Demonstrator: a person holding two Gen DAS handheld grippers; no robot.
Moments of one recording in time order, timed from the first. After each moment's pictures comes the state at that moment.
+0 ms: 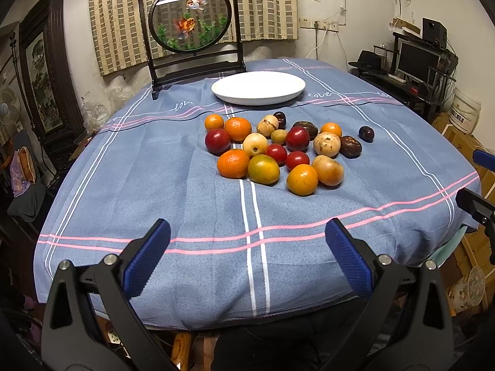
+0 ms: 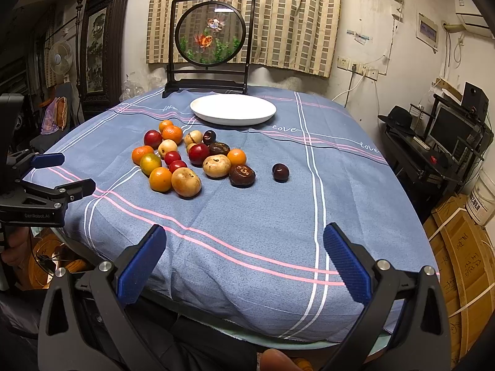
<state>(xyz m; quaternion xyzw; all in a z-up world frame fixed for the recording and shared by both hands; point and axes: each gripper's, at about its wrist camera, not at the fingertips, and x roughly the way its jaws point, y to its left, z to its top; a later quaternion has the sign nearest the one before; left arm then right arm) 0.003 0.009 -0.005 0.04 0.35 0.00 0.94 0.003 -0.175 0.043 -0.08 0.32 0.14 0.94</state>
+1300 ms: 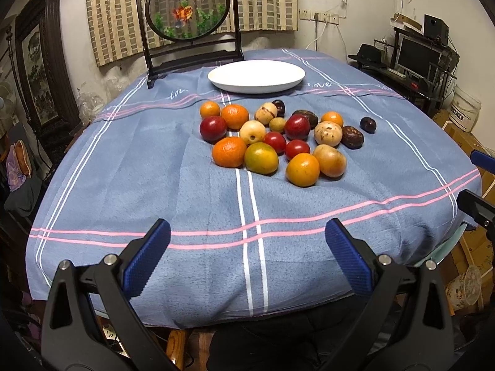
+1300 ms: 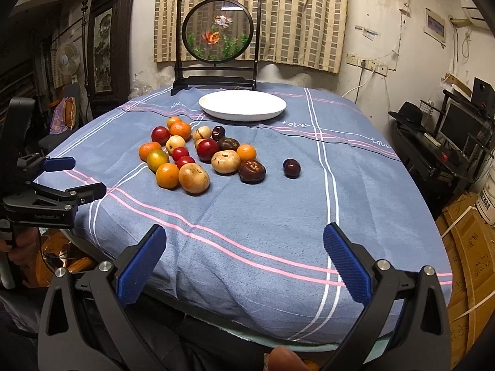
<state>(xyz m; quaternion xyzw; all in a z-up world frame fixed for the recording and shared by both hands) 0.013 0.008 -0.018 0.04 0.37 -0.01 0.93 0.006 -0.172 0.031 -0.08 0.32 0.16 0.93</state>
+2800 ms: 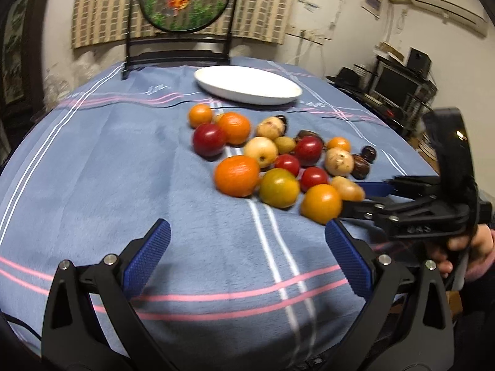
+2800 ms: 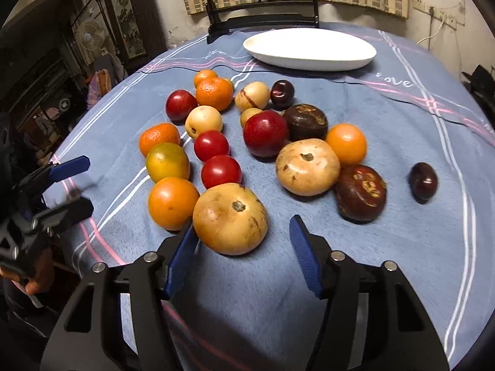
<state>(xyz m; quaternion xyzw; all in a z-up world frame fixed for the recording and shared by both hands) 0.072 0.056 -0.045 -0.04 0.35 -0.11 0.93 0.146 -0.090 -0.033 -0.04 0.45 0.29 0.84</state>
